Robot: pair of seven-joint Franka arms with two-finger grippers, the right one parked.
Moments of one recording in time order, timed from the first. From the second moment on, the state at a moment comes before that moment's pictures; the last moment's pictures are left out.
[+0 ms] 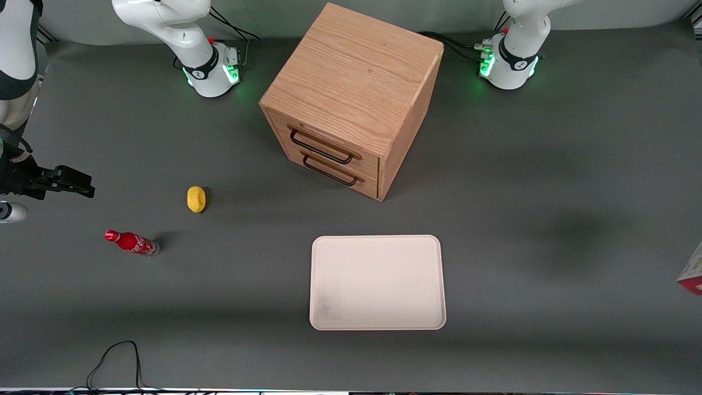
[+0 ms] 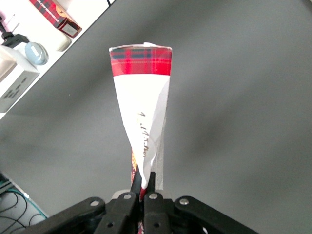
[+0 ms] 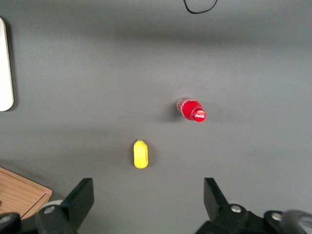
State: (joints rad) arm 0.31 0.47 -0.02 -1.06 0.00 1.59 1.03
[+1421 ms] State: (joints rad) arm -0.27 0.37 -0.05 -1.09 0.04 1.47 -0.20
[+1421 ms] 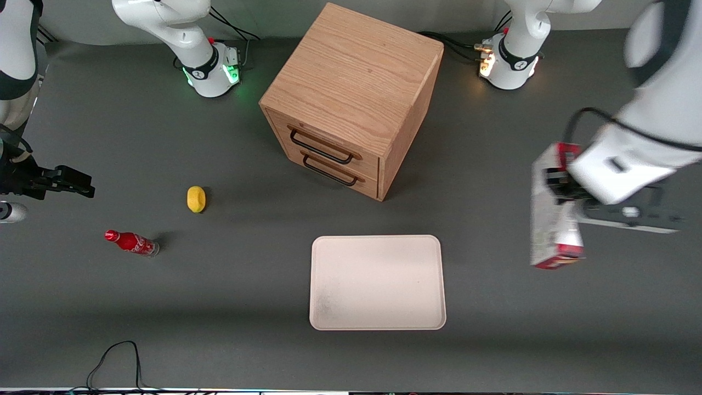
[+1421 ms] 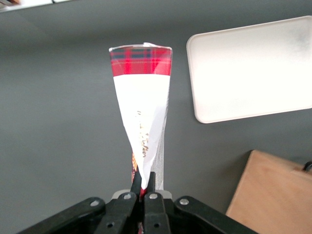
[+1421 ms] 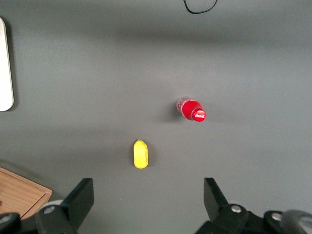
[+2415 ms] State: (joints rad) arm -0.47 0.52 -0.03 -1.17 0.05 1.71 -0.58
